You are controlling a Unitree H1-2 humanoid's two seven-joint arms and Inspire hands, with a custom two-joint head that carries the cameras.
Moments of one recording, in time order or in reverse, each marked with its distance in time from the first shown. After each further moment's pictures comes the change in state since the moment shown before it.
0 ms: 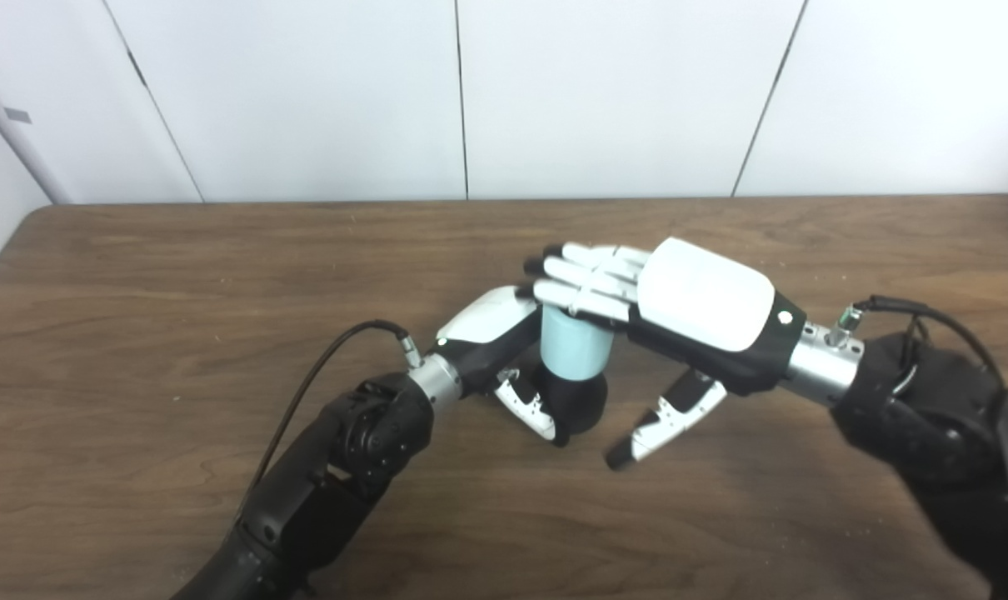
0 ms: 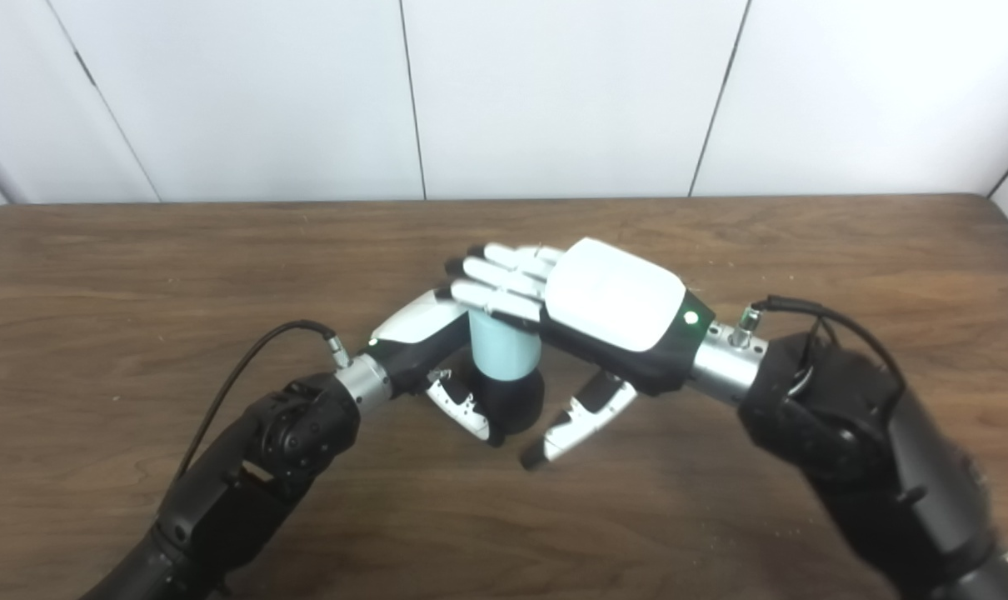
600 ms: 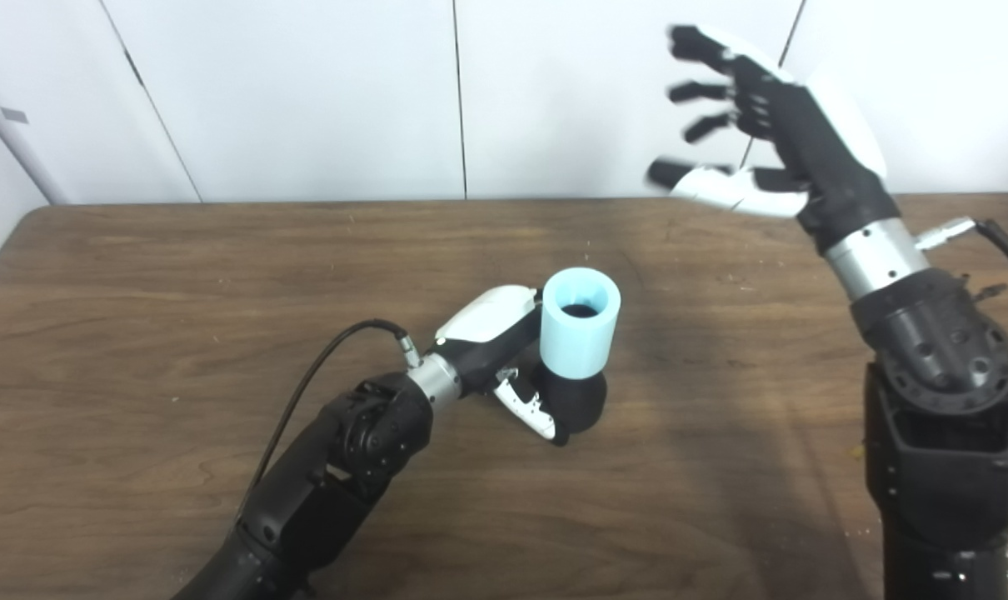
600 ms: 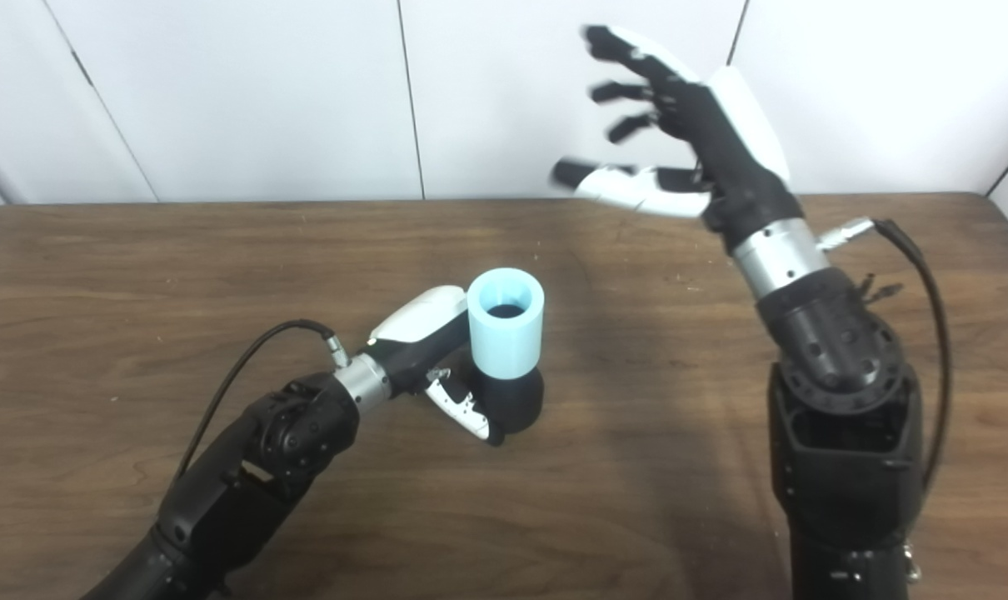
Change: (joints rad) left arm 0.001 -0.003 0.003 0.000 -0.002 0.000 -0.001; right arm -0.096 0.245 -0.374 -0.015 0.369 0.683 -0.087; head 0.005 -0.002
